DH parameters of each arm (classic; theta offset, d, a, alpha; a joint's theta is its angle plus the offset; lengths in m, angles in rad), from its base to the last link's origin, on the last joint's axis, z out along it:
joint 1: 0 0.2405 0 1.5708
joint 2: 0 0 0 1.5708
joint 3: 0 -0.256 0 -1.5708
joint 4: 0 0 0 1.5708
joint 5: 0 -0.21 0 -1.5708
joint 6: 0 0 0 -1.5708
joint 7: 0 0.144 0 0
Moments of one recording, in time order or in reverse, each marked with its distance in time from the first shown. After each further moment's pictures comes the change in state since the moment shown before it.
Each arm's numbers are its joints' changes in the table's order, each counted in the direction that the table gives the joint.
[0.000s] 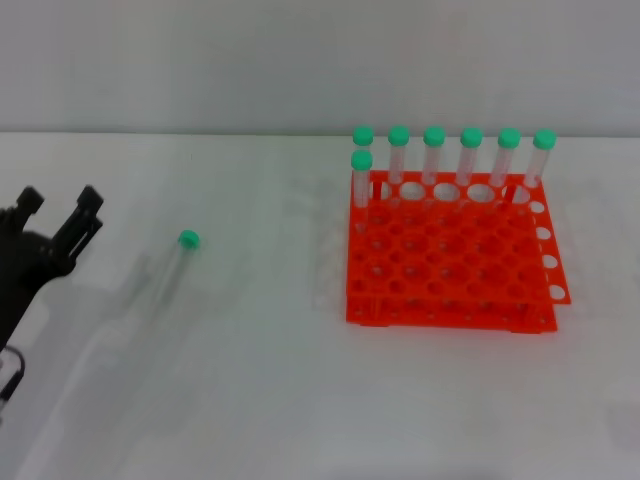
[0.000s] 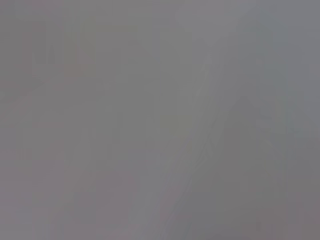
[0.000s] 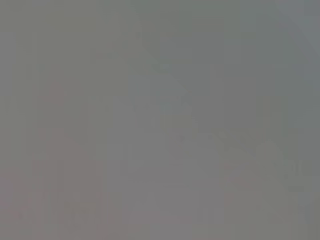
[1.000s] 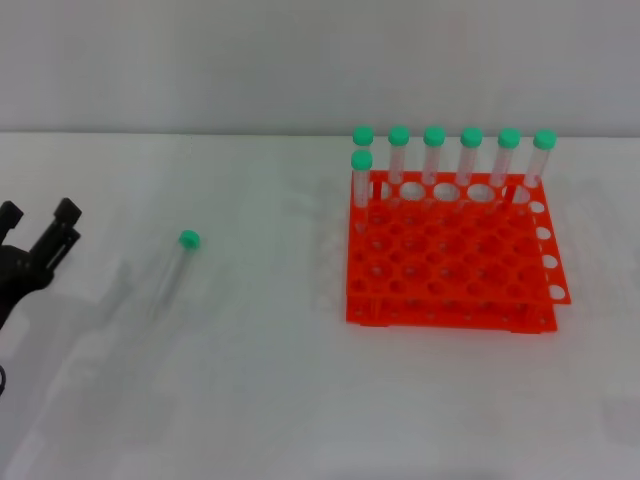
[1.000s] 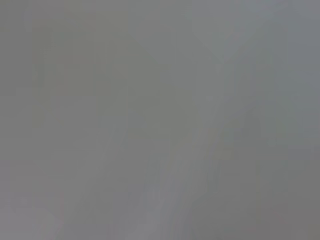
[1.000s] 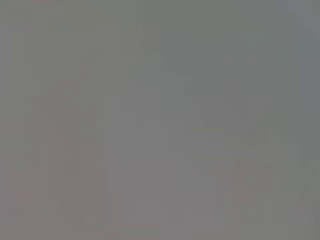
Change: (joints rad) left arm 0.041 -0.009 0.000 -0.002 0.005 -0.024 -0.024; right arm 0.017 -0.001 0.000 -0.008 0.000 -0.018 -0.008
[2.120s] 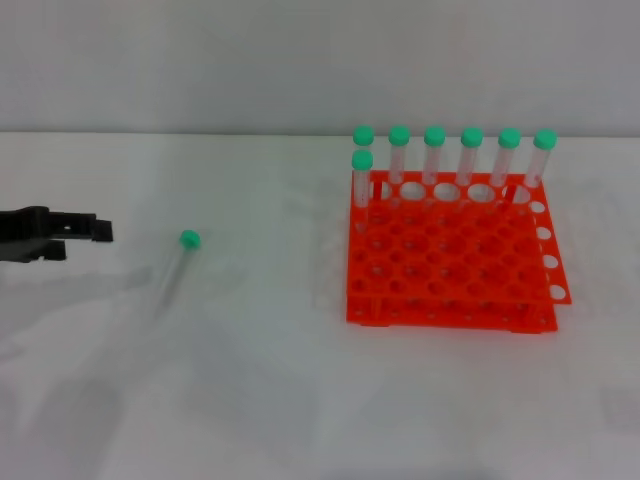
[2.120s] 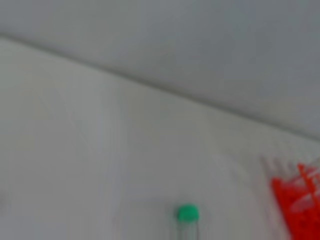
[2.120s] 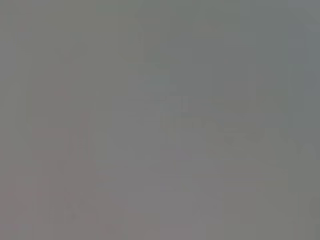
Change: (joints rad) left arm -0.569 -0.107 -0.014 0.866 -1.223 -0.230 -1.433; right arm 0.014 0.003 -0.011 0.011 -0.007 -0.044 -0.012
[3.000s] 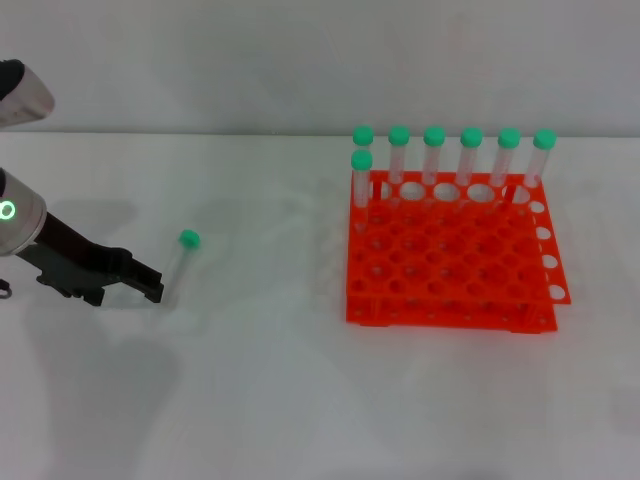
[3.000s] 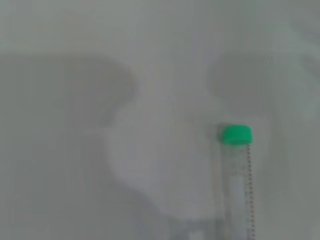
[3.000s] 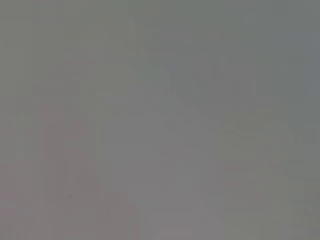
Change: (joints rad) left arm -0.230 0.015 0.000 -0.319 -0.551 0.330 -0.223; right arm -0.009 -0.002 0.002 -0.001 0.003 -0.039 -0.002
